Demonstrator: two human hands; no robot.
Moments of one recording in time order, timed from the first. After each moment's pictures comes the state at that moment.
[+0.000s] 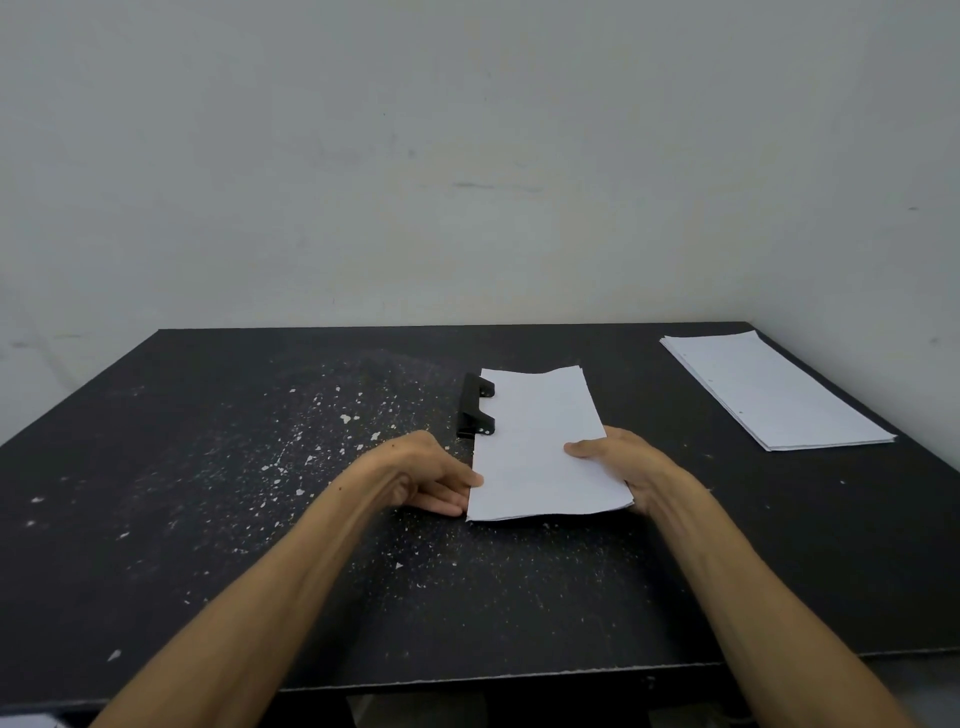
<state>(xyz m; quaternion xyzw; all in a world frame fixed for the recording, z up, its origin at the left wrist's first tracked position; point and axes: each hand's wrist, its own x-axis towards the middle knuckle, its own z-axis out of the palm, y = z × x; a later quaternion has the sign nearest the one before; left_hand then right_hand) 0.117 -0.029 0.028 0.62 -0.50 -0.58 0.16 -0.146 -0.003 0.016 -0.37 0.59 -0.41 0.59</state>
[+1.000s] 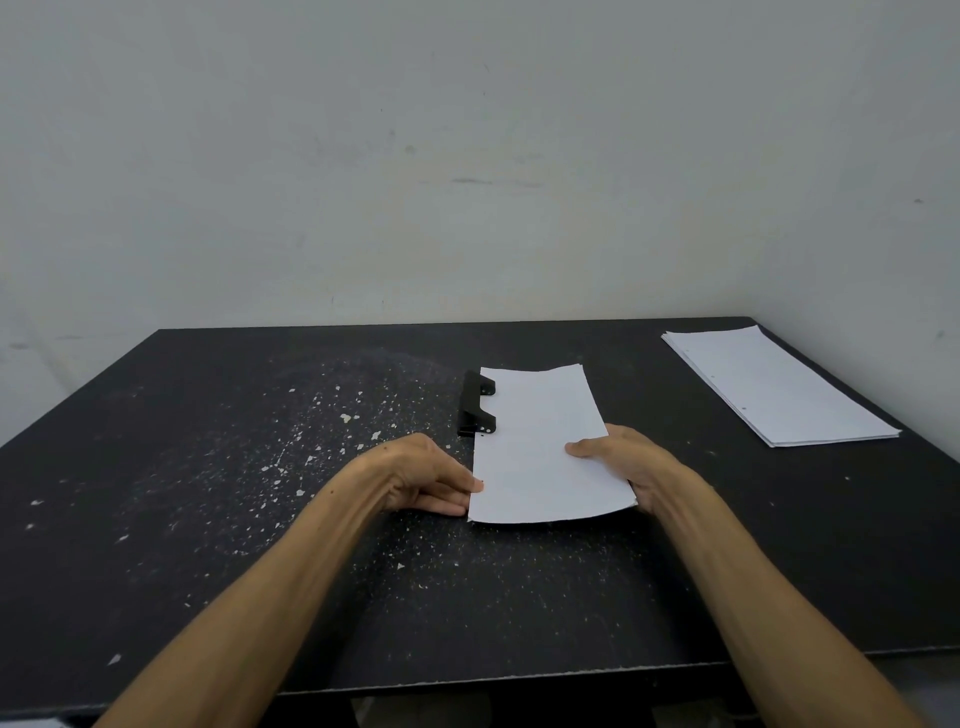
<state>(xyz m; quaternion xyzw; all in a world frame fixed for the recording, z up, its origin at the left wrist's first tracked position) 0.125 -0.028 0.025 0.57 -0.48 -0.65 0.16 -0.150 -0.007 0.012 -0.38 0.59 -0.40 0.59</state>
